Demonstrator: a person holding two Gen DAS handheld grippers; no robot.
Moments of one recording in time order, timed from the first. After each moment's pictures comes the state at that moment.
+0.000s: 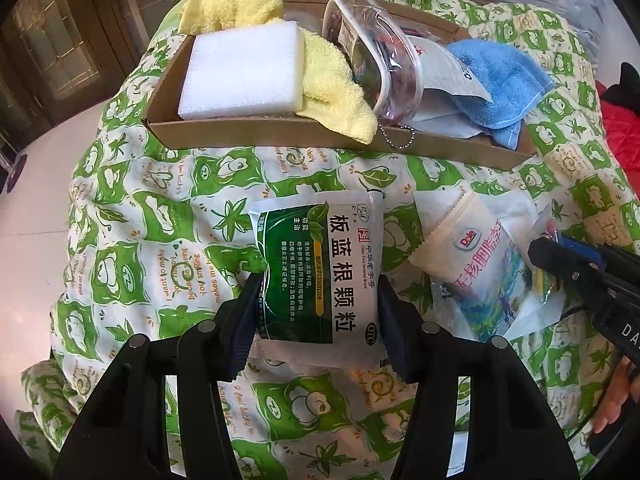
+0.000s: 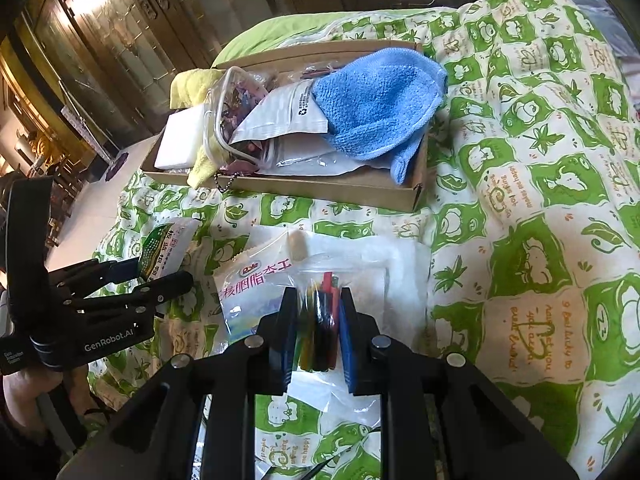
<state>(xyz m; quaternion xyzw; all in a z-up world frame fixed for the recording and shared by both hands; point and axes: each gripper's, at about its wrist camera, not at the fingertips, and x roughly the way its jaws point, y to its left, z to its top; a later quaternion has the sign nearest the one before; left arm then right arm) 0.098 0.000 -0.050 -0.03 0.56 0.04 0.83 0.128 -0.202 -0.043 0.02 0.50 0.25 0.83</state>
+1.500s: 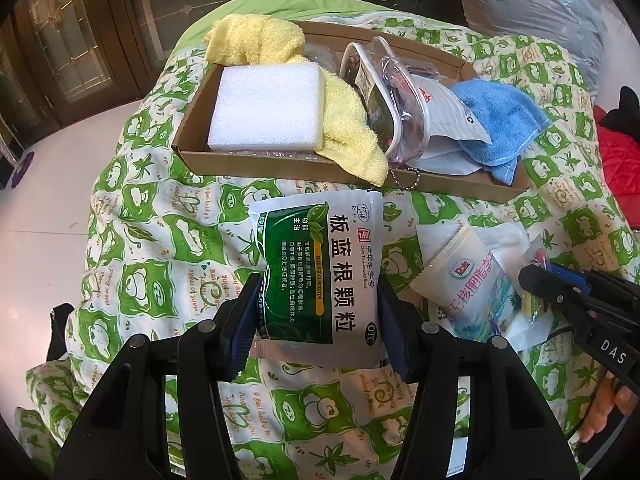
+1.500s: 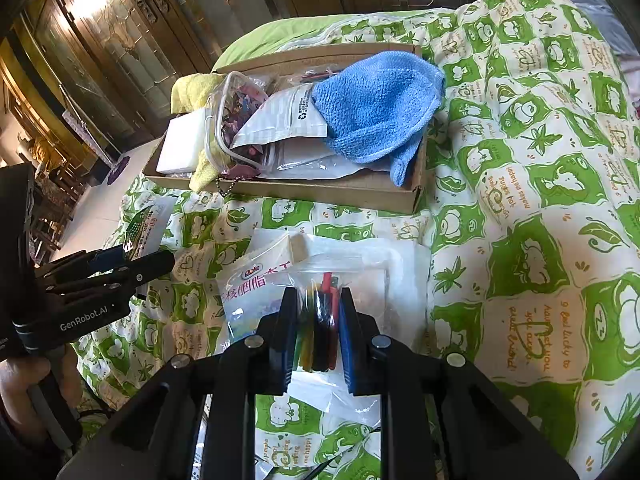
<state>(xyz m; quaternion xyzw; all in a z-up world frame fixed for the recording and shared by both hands) 0.093 0.003 -0.026 -0.04 0.53 0.04 0.85 0.127 -0.205 -0.040 0.03 0.50 0.25 0.83</state>
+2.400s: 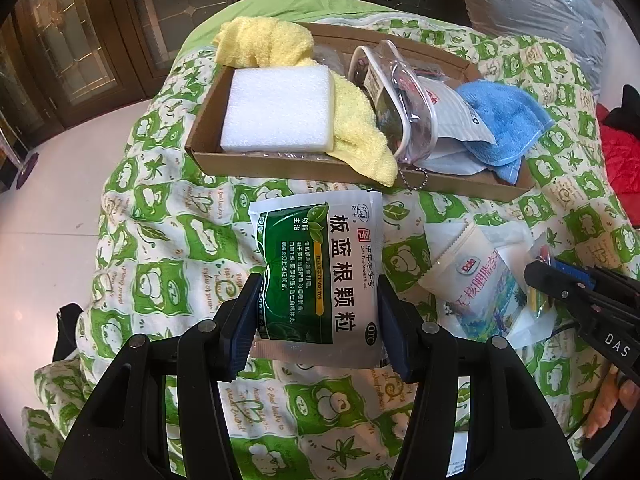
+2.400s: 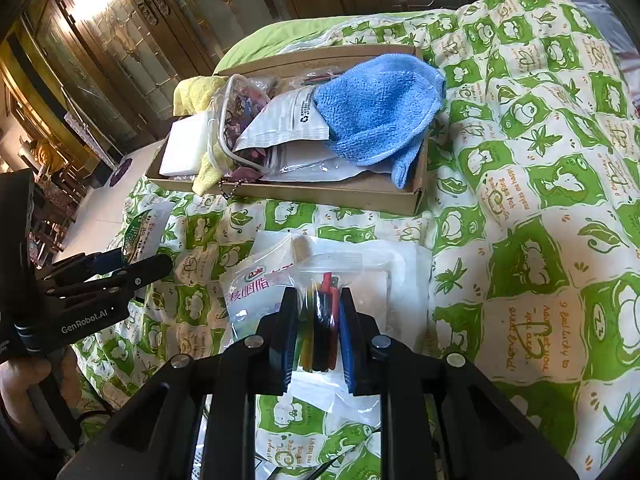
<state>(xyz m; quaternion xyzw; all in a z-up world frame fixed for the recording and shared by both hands) 0.090 0.009 -0.021 -0.03 0.53 0.05 0.84 0.126 -0.205 -0.038 0.03 0.50 0.25 0.83</state>
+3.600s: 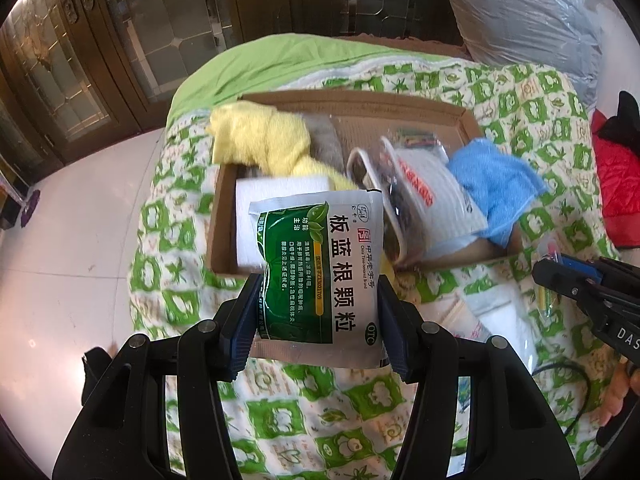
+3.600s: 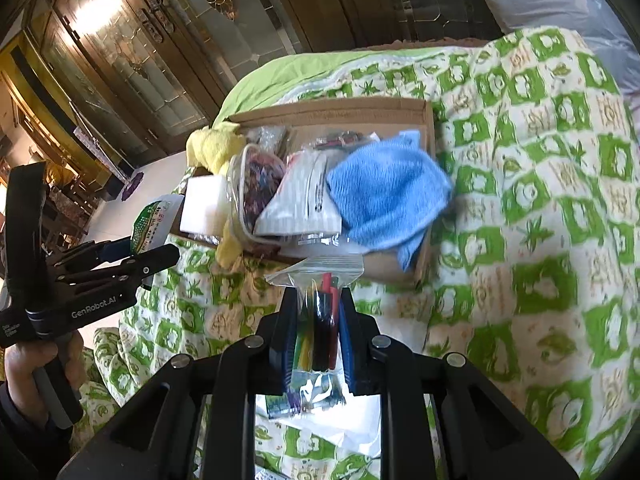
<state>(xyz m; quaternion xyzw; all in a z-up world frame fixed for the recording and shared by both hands) 0.155 0.017 0.038 0.01 0.52 0.03 0.85 0.172 -0.197 0.016 0.05 0.48 0.27 0.83</state>
